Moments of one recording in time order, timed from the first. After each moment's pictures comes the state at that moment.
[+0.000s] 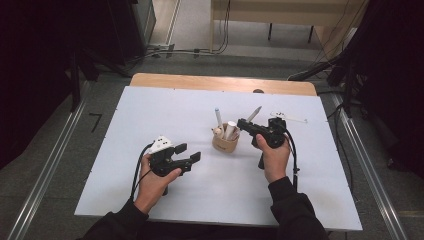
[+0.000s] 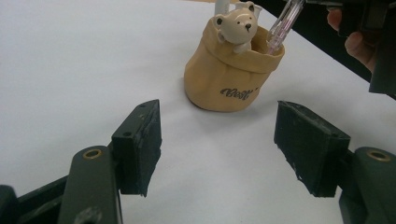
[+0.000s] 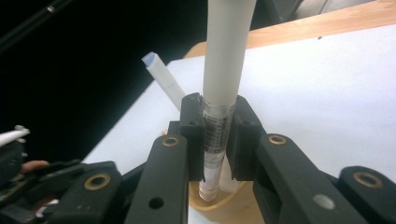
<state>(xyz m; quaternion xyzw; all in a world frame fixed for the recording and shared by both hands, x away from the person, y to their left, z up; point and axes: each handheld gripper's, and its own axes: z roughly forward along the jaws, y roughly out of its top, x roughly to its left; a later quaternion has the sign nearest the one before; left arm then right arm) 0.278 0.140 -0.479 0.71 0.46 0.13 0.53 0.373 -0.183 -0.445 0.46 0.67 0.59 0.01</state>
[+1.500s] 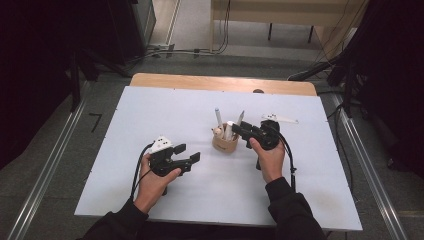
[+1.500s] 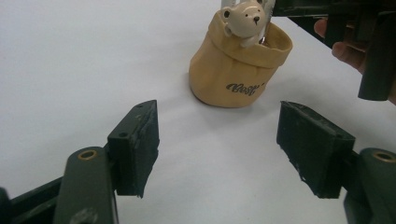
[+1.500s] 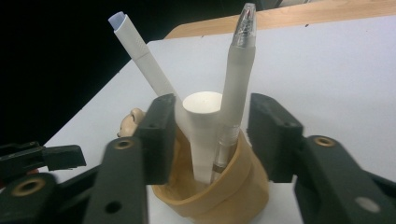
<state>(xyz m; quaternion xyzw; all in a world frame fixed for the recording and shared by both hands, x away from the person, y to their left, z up) 0.280 0.141 -0.482 0.71 0.46 0.13 0.52 0.376 -0.171 -0.458 0.46 0.70 0.55 0.05</state>
